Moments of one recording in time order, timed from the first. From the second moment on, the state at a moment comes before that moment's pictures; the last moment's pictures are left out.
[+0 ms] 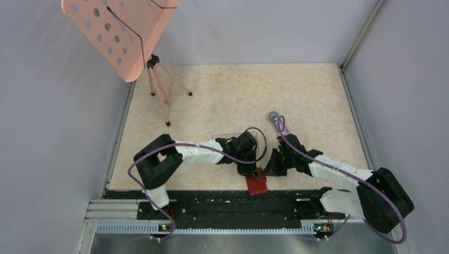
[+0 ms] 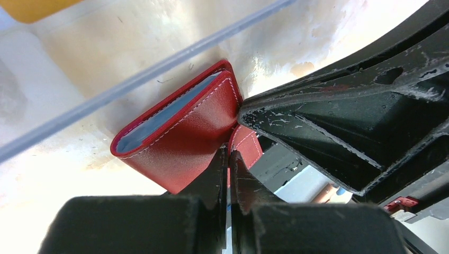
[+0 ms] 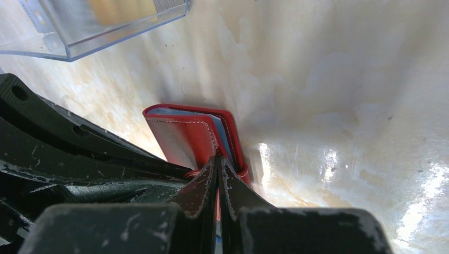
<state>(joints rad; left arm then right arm) -1.03 1.77 1.02 -0.24 0.32 -1.02 0.60 1.15 0.41 -0.25 -0.33 0.88</state>
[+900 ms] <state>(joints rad) -1.04 1.78 1.04 -0.30 0.29 -0.98 0.62 0.99 0.32 -0.23 -0.39 0.90</state>
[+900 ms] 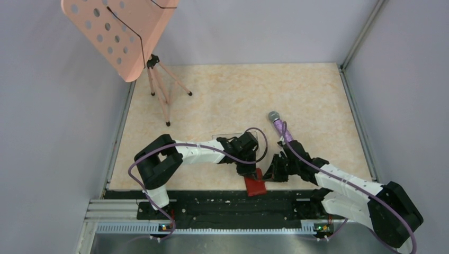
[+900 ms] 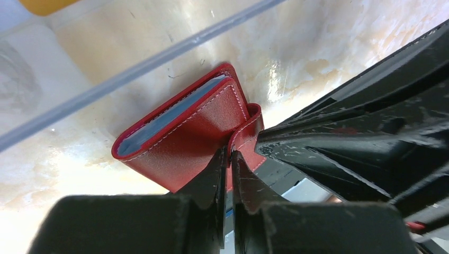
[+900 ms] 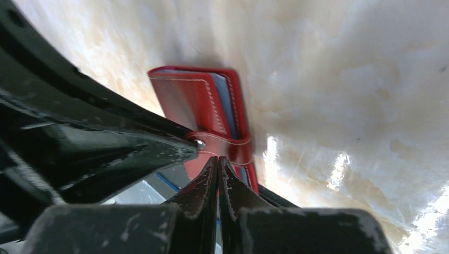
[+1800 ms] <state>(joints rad) -1.06 1.76 1.14 -0.52 0.19 -0.90 0.68 1.09 0.33 -0.19 -0.38 0.92</state>
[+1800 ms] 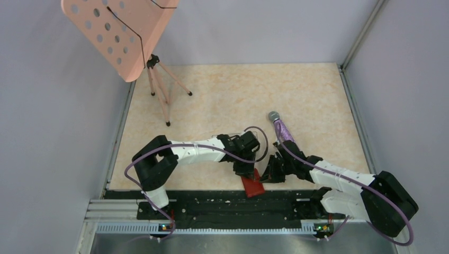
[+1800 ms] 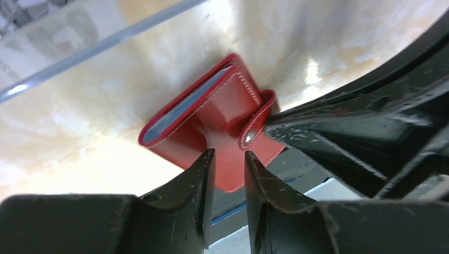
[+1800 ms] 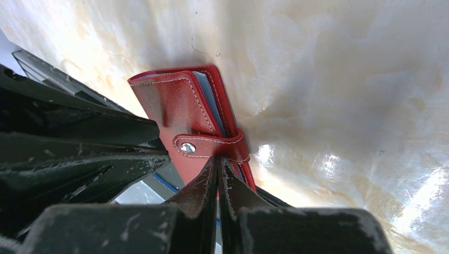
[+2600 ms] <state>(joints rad) -1.05 1.68 0.89 -0.16 0.28 -1.04 0.68 1.10 0.34 -0.21 -0.38 0.92</state>
